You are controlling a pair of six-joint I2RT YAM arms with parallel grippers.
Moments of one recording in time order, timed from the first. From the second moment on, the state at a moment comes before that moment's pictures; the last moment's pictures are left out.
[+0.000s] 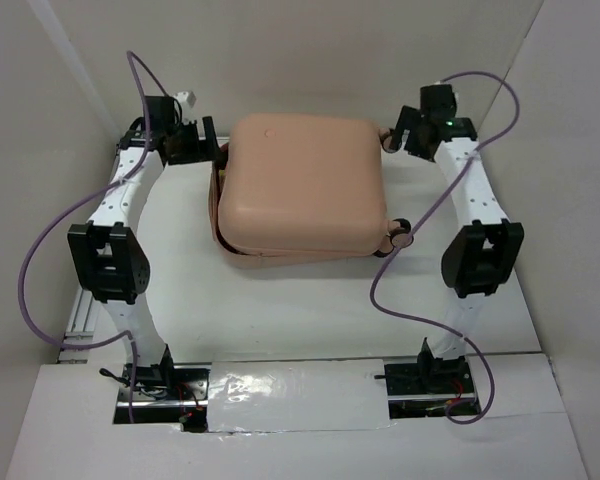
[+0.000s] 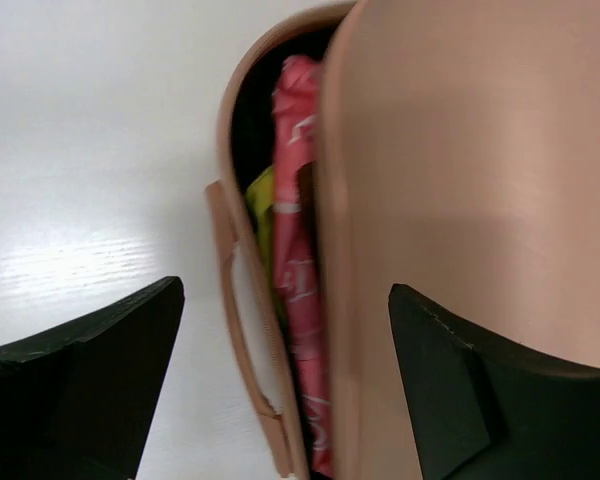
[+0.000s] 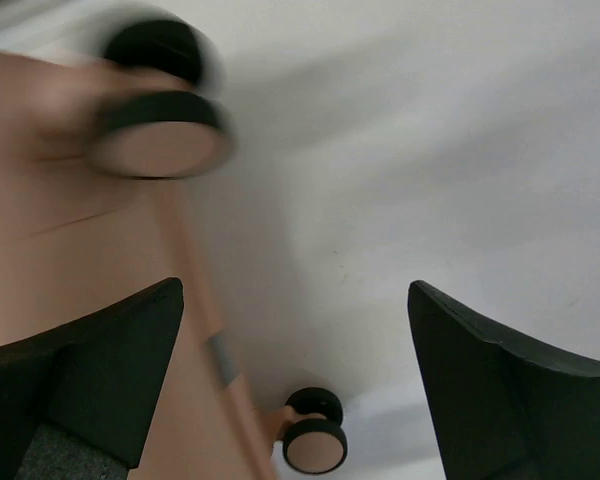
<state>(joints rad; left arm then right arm) -0.02 1.90 1.81 -0.64 0.21 -0.17 0.07 1.93 1.93 -0.80 0.24 0.34</state>
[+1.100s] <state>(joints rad) -0.09 1.85 1.71 -0.69 0.03 -0.24 0.09 2.00 1.77 -0.74 0.18 0.27</state>
